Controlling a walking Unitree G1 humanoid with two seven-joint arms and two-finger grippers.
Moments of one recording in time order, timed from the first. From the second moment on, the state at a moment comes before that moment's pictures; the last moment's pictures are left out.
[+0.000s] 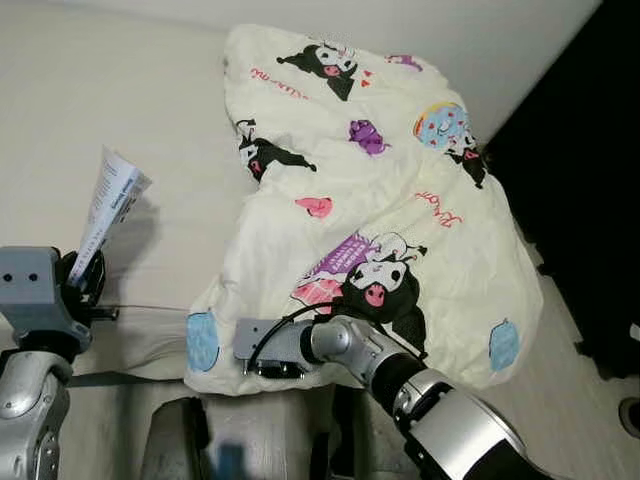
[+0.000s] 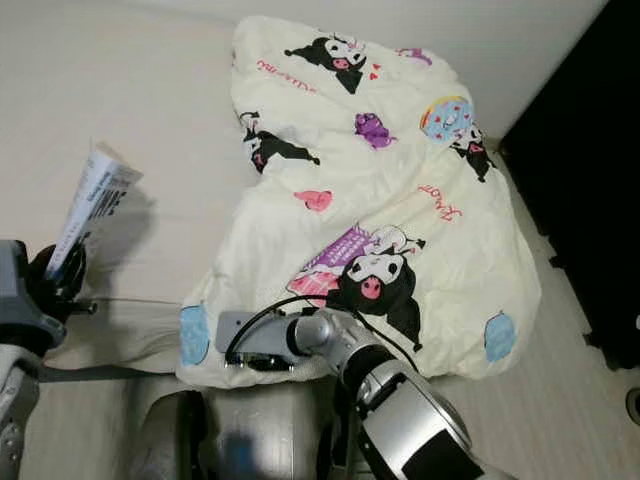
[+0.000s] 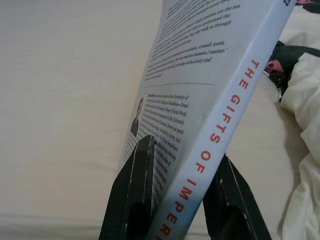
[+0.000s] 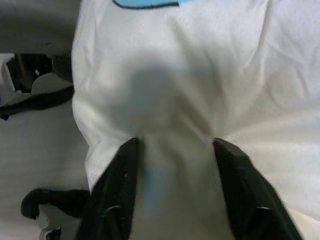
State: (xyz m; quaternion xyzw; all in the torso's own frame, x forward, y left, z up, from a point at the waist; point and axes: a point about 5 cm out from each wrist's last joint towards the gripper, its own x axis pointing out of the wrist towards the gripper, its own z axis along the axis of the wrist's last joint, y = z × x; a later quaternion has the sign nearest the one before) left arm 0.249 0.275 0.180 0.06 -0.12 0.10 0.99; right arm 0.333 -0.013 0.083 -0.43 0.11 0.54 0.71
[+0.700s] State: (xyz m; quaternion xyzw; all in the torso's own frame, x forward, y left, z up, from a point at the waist) left arm 0.246 0.279 0.182 0.06 -0.12 0.11 0.99; right arm 0.325 -0.018 0.073 -0.40 0.14 0.58 0.70
